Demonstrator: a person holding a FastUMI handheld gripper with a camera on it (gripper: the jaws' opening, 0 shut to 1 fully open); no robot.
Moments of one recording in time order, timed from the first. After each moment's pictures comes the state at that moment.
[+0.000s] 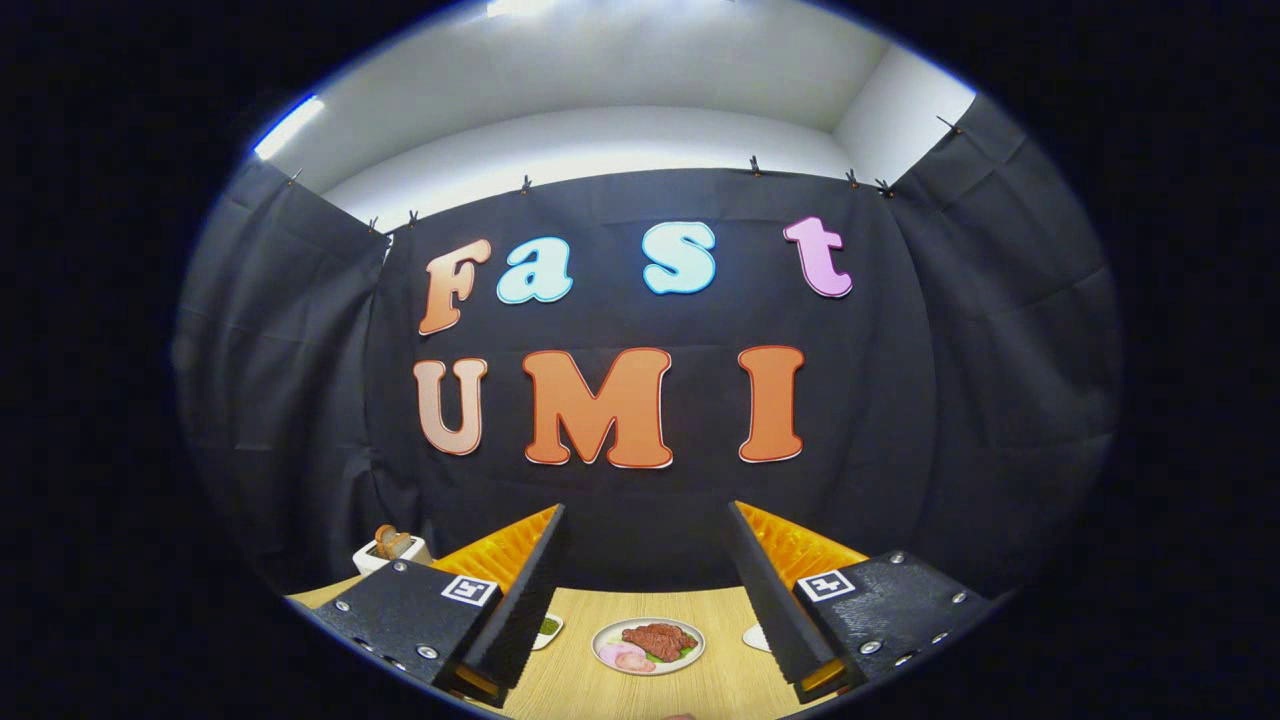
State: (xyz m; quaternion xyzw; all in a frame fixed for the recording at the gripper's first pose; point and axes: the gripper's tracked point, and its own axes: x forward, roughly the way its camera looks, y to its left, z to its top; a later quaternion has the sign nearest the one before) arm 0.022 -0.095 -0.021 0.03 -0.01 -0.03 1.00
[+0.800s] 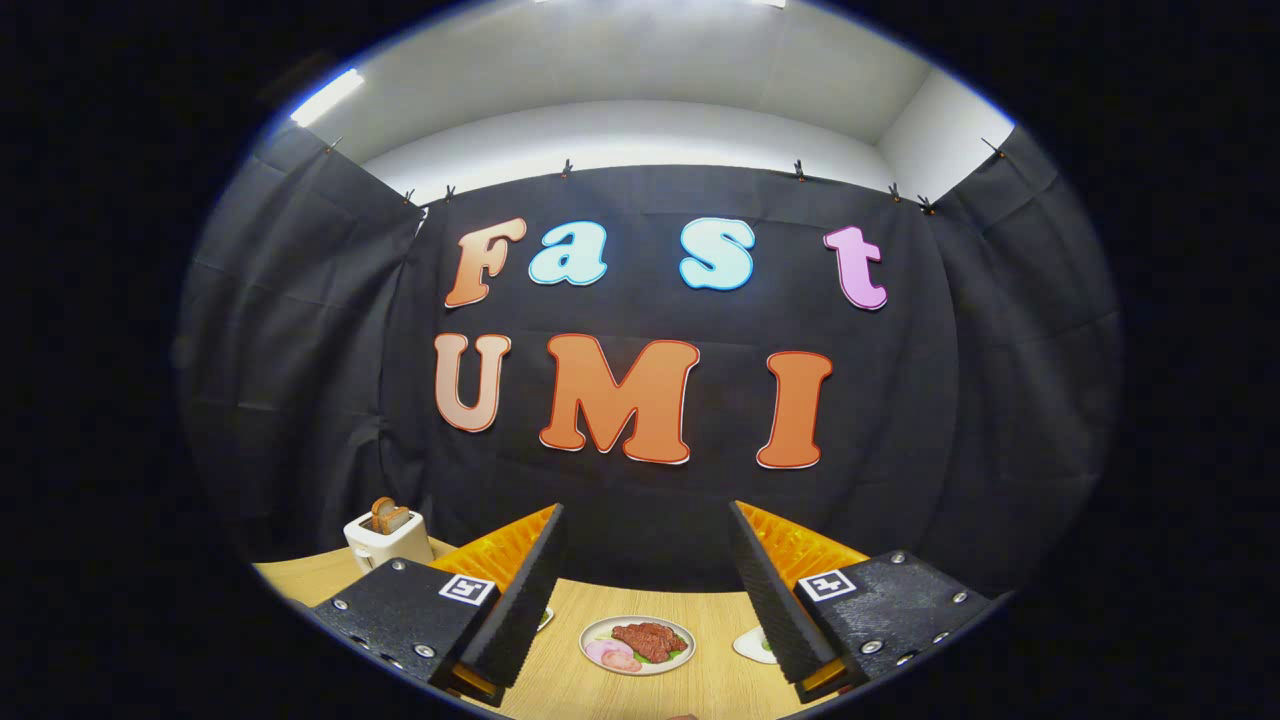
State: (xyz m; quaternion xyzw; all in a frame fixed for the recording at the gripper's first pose) arm 0.032 -0.078 -0.028 -0.02 0.00 -0.01 1.00
